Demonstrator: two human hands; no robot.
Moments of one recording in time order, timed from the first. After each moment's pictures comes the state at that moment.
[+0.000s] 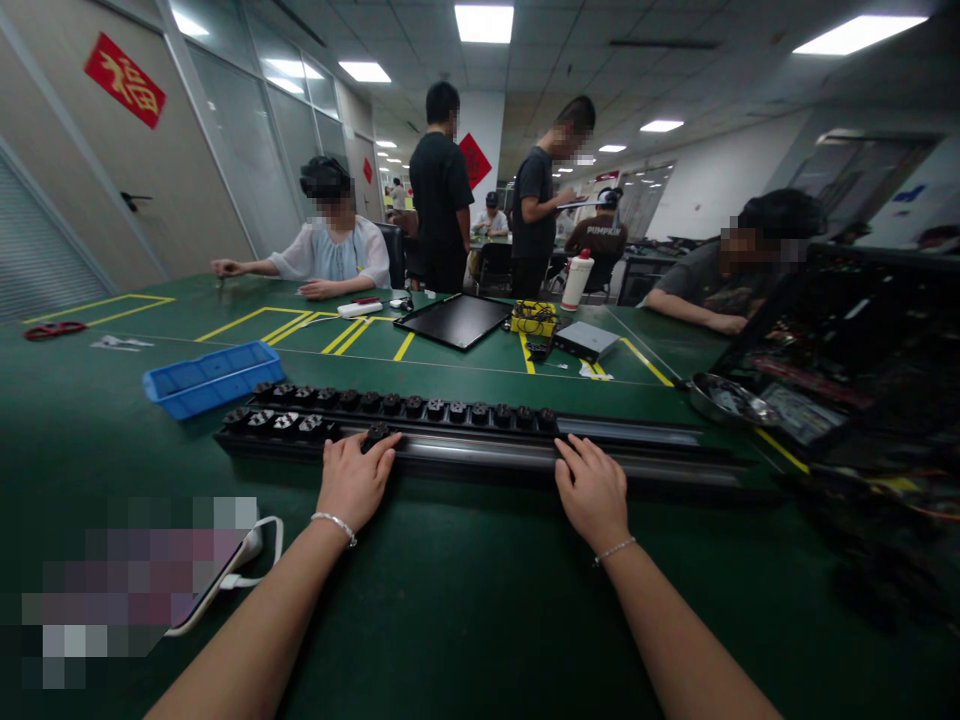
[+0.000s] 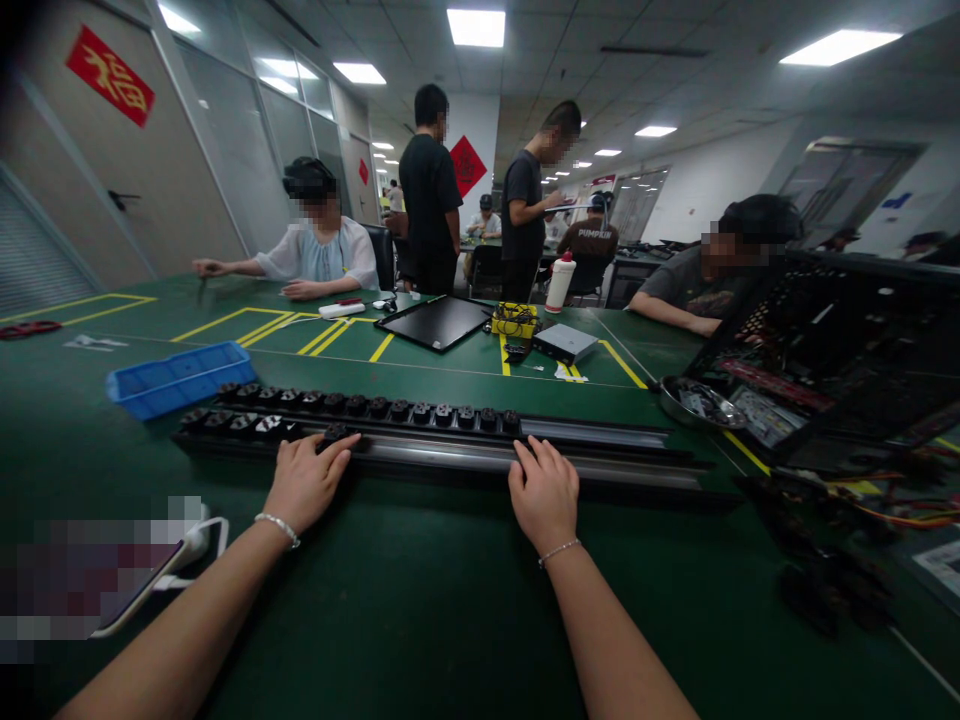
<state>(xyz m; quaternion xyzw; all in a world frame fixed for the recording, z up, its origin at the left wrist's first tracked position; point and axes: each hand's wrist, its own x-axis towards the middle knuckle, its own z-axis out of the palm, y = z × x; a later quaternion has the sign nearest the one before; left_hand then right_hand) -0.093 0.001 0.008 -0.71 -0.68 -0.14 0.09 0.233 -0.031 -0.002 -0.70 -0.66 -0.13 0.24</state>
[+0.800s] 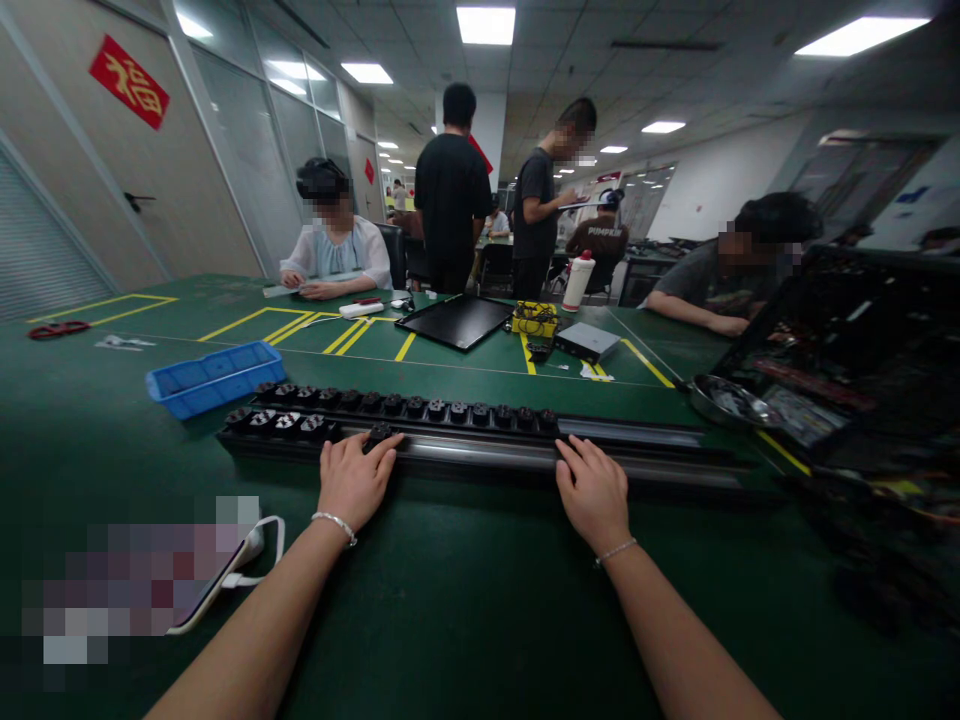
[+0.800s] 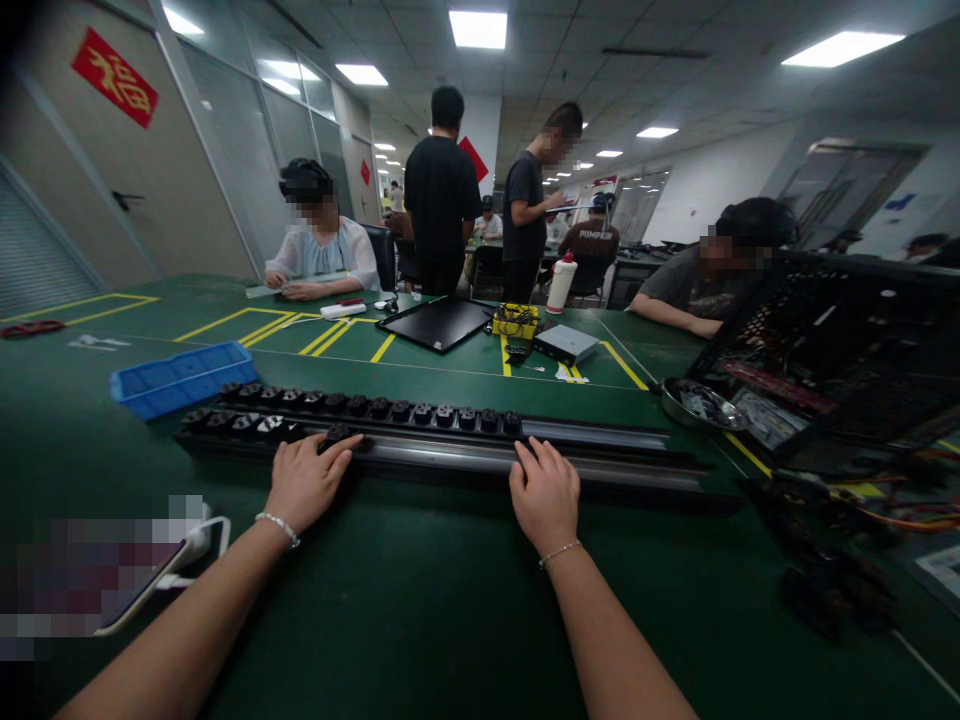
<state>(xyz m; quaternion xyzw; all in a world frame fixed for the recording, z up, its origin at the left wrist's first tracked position) -0.091 -0.001 0.011 -0.70 -0.69 -0.14 0.09 0.234 -0.031 -0.002 -0.70 -0.66 -0.13 0.24</state>
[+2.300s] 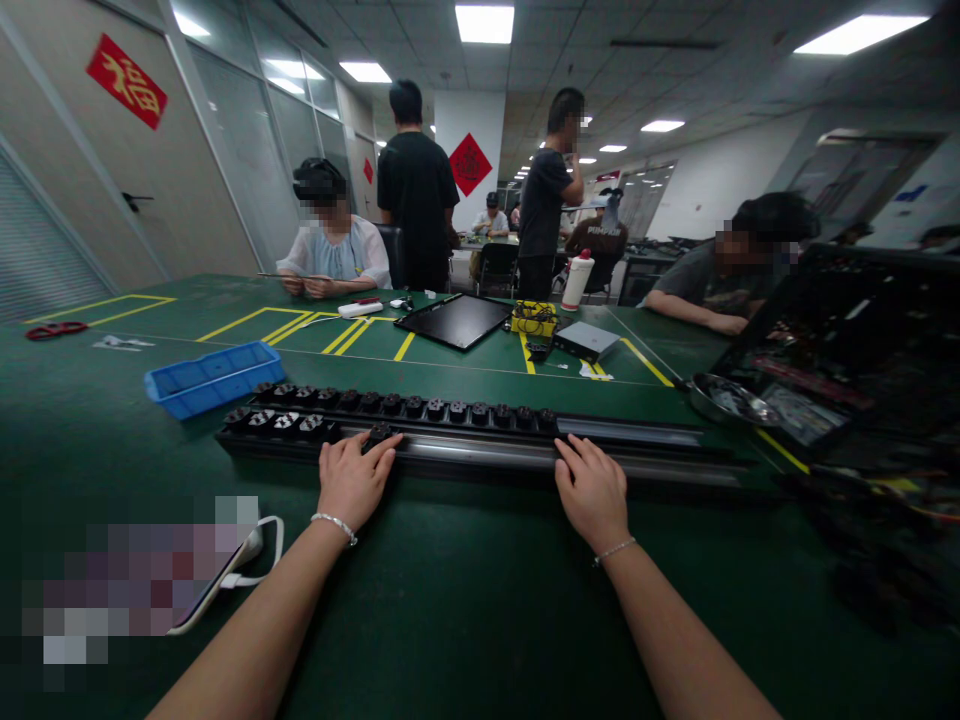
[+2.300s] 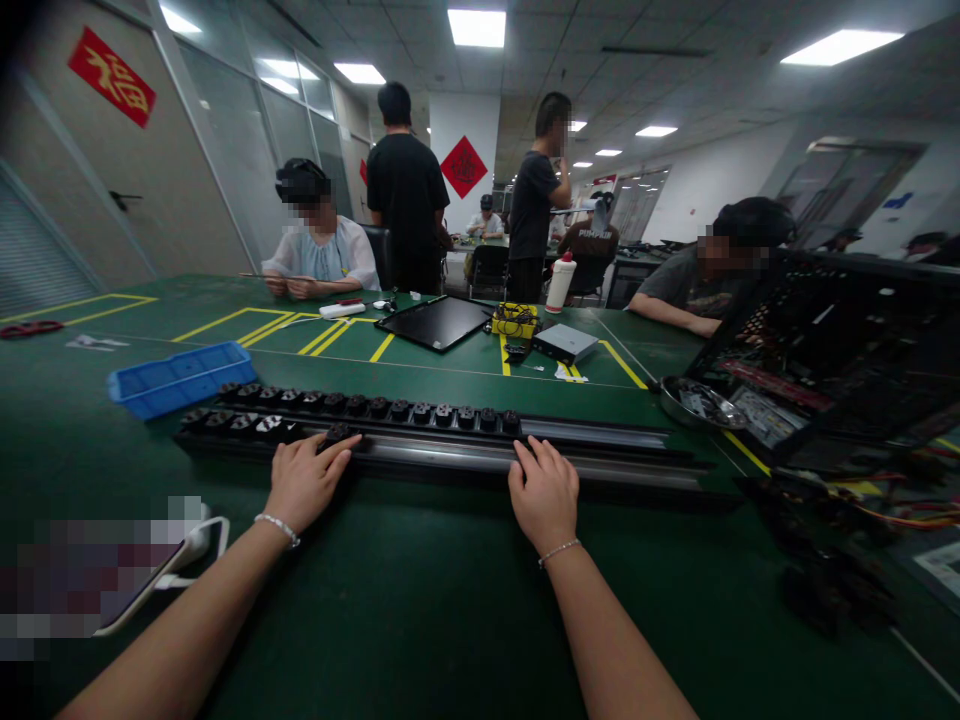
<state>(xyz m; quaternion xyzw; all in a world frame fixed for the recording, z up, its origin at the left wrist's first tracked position) -0.091 -0.001 0.008 -0.70 -0.69 -0.16 0.09 0.232 -0.033 0.002 -0.71 -0.66 -0.11 0.23</state>
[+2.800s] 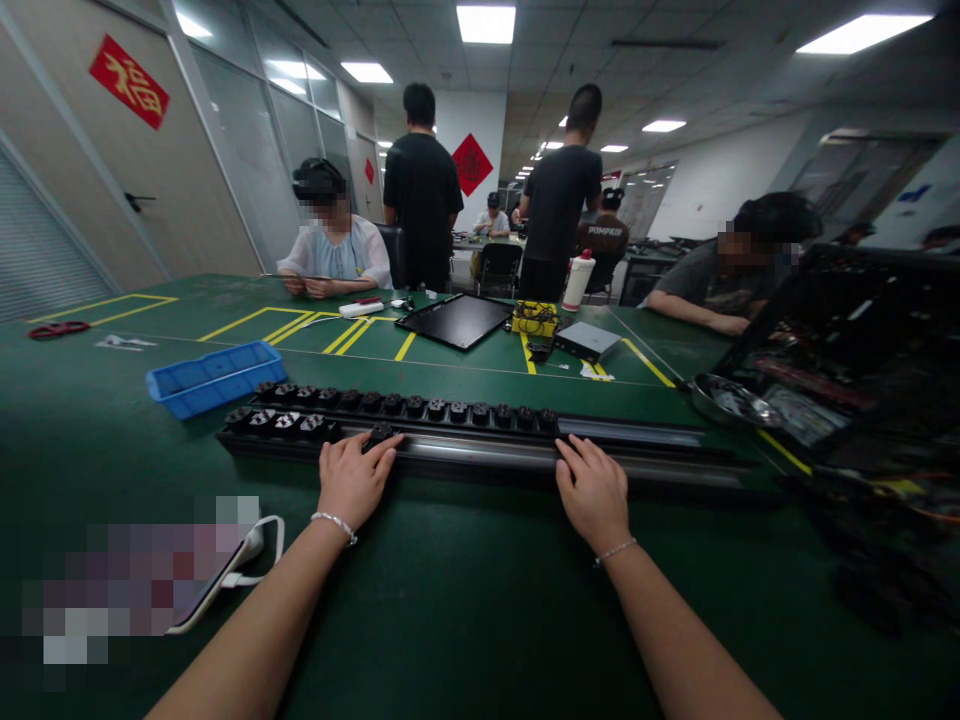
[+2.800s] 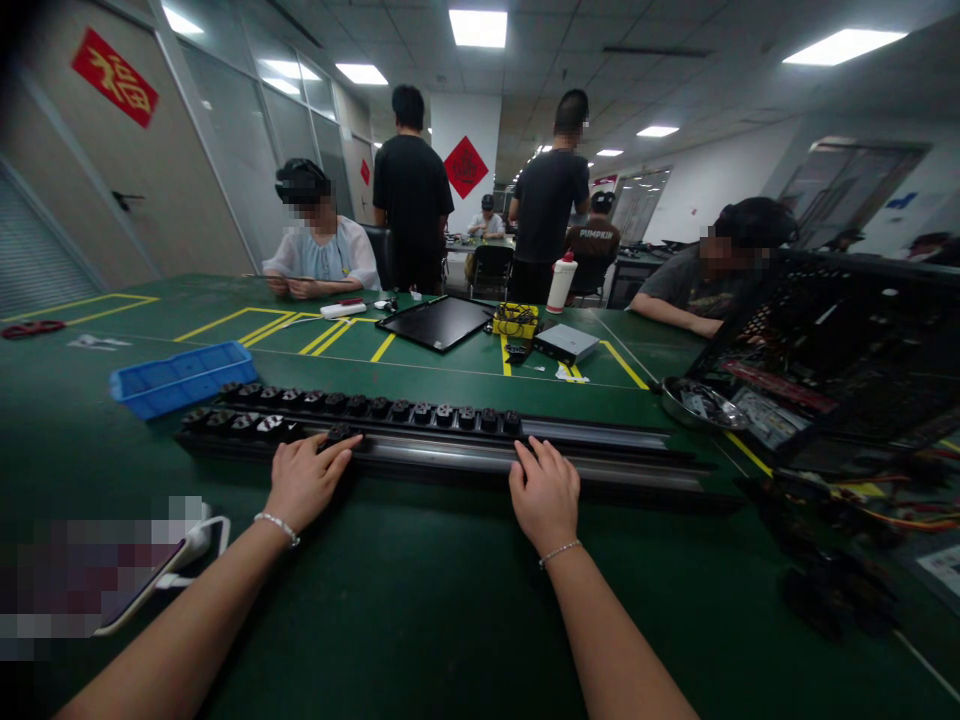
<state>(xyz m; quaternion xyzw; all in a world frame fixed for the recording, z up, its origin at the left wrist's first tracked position) -0.092 -0.001 0.009 -0.70 -0.69 -0.15 0.09 0.233 -0.031 -0.002 -0.70 -0.66 -0.13 0.24</state>
